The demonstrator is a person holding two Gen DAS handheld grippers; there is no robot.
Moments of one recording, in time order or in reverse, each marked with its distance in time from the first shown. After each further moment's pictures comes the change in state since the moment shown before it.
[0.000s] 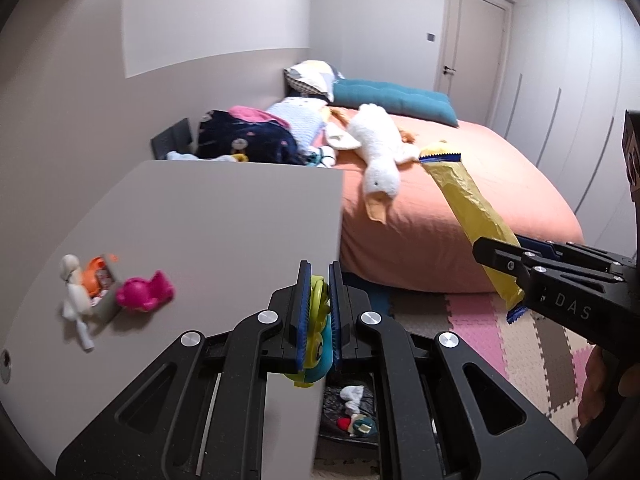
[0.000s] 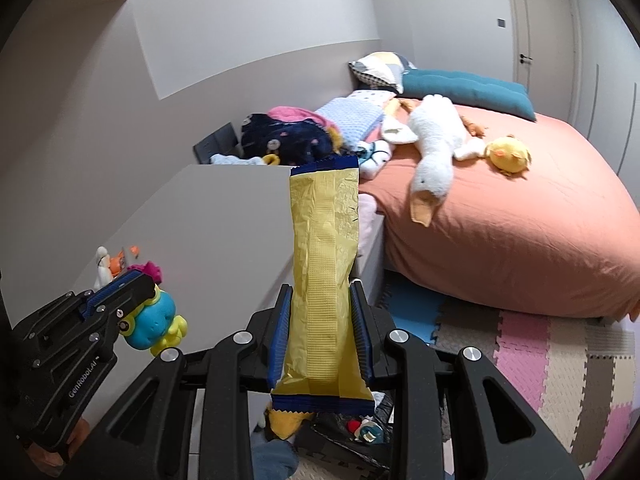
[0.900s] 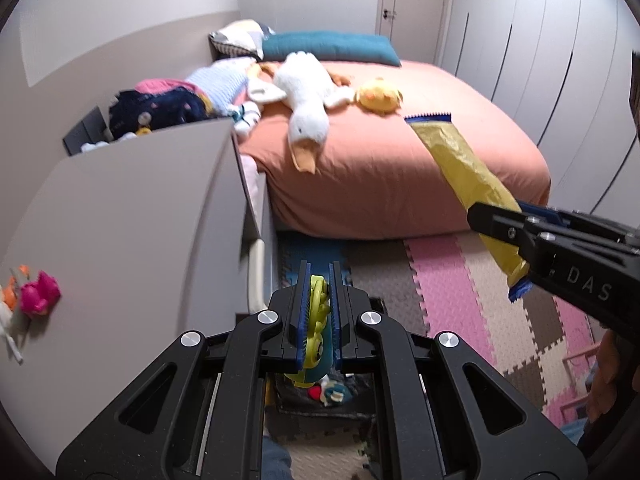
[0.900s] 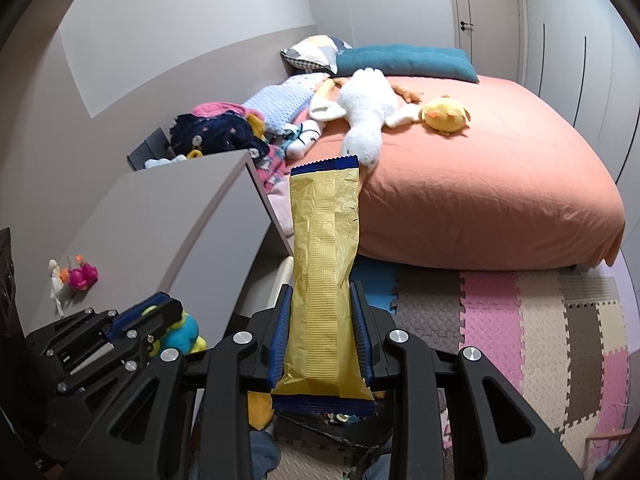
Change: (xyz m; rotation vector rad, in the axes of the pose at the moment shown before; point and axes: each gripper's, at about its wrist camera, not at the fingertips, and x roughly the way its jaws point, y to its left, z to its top) left arm 0.066 -0.100 -0.022 0.160 0.188 -0.148; right arm -0.005 -0.097 -0.039 0.144 0.052 -0.134
